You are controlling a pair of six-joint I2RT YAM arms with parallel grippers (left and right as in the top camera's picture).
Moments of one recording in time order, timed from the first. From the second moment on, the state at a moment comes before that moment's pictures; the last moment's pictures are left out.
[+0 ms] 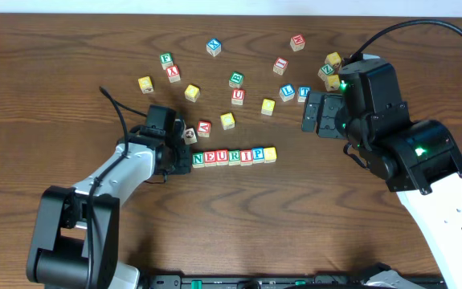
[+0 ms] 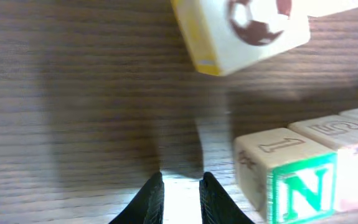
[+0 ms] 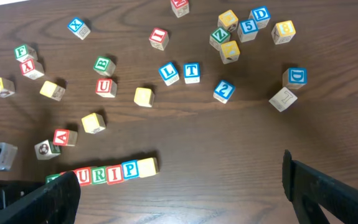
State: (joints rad) left arm -0.20 1.66 0.84 -0.49 0.15 -0.21; right arm 0.43 1.31 1.52 -1.09 0.23 0.46
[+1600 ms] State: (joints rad) left arm -0.11 0.77 0.90 -0.66 0.14 -0.22; right arm 0.43 1.31 1.52 -1.10 0.56 0.46
